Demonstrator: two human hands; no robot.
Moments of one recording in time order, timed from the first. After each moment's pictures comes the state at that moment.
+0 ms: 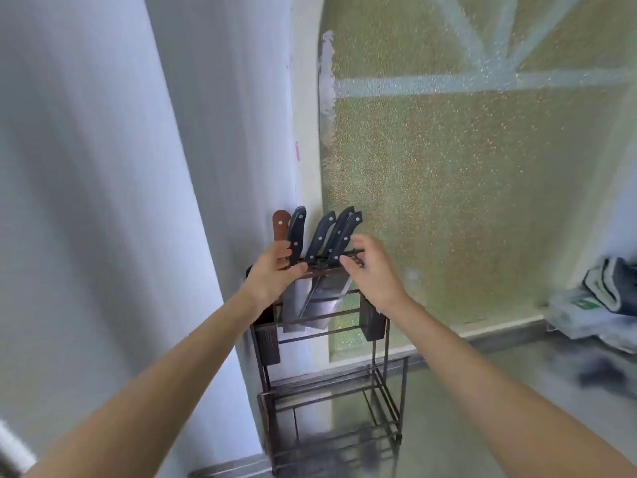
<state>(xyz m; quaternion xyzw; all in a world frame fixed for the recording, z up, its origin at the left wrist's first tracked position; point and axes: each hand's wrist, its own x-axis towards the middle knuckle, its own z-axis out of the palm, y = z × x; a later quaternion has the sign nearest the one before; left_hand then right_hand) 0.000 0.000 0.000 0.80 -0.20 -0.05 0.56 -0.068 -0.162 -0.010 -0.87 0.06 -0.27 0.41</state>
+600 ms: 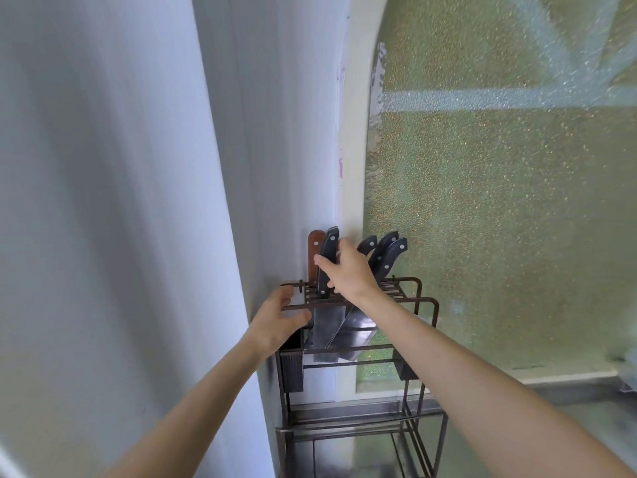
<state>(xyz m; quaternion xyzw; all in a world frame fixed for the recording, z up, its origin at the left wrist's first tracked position) 0.029 0.029 -0.036 0.84 -0.13 -0.03 0.52 0.033 -0.118 0.011 -0.86 0.03 -0.20 0.47</state>
